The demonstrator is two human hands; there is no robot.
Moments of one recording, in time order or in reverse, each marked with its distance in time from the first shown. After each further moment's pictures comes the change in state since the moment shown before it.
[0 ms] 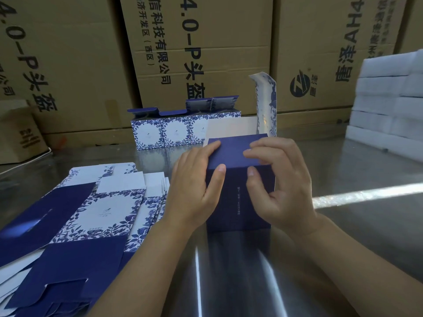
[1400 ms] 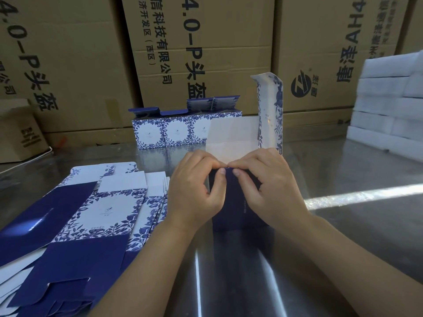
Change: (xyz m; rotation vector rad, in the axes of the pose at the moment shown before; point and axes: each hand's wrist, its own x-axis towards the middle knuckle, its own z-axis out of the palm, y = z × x) left_hand -0.001 0.001 0.002 0.023 0.177 0.148; right_hand -0.007 0.005 0.010 -0.101 -0.252 0.134
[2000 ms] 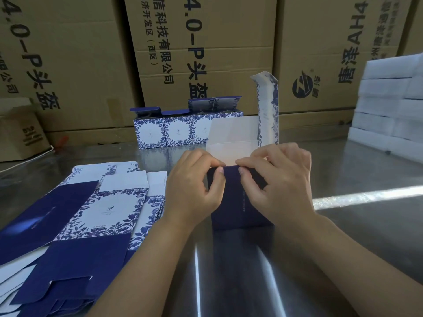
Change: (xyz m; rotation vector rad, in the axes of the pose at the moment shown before) left_hand 0.003 -0.004 -0.006 0.048 -0.044 -0.031; right_hand 0.000 0.004 -0.003 -0.319 0.169 -0.056
